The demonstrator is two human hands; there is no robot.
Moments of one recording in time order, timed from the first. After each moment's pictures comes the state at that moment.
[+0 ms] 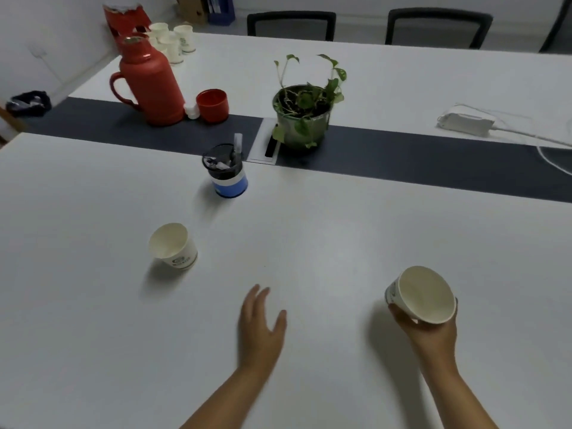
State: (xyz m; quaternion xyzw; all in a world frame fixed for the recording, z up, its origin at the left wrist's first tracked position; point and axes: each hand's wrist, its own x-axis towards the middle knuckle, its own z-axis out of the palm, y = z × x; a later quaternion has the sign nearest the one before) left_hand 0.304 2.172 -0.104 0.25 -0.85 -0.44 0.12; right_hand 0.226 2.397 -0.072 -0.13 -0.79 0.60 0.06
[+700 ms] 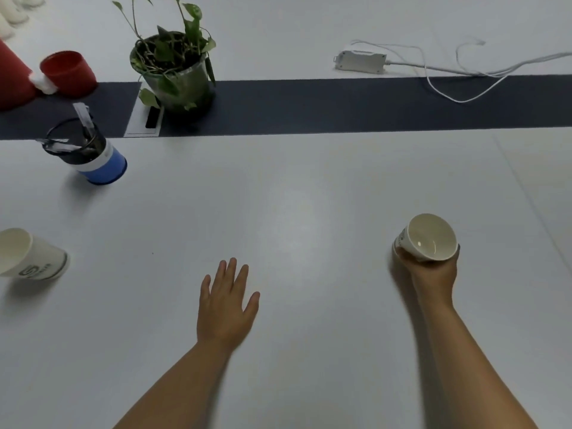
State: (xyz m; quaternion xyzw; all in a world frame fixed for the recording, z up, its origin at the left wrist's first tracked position) left_hand 0.269 2.264 -0.123 0.07 -0.98 -0.15 -0.08; right_hand 0.183 2.576 -0.105 -0.26 -0.77 0.57 0.14
